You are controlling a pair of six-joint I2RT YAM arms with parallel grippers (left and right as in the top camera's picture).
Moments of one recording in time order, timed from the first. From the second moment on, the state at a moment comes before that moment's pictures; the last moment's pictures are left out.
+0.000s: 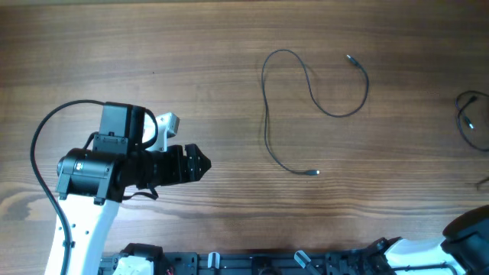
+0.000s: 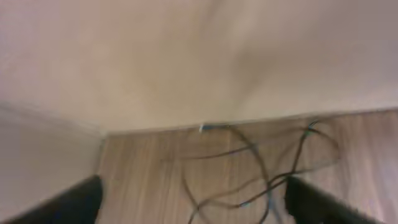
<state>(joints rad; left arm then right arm) -0.15 1.07 1.12 -1.28 0.47 -0.30 -0.94 1.69 1.46 -0.35 0.07 0.72</state>
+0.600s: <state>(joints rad) -0.15 1.07 1.12 -1.26 0.47 -0.30 -0.45 1.74 1.47 -1.00 -0.25 0.48</state>
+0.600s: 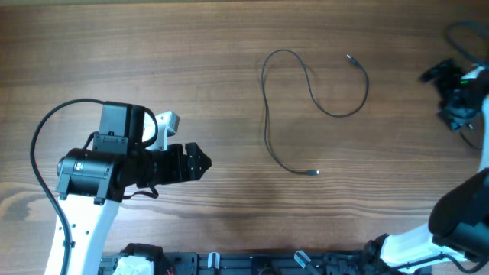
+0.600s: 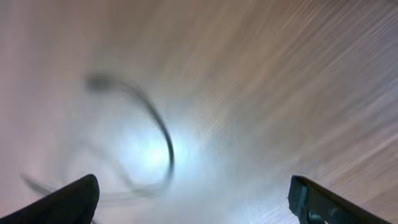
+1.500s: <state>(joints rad) -0.15 1.07 1.12 -1.32 0.37 -0.30 0.12 1.89 1.35 -0.75 -0.25 -0.55</state>
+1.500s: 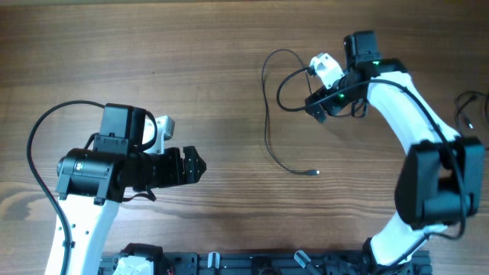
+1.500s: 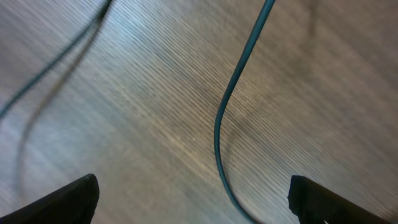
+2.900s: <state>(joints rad) -0.15 1.07 1.12 -1.30 0.37 -0.31 0.11 1.68 1.33 -0.26 -0.49 -0.30</state>
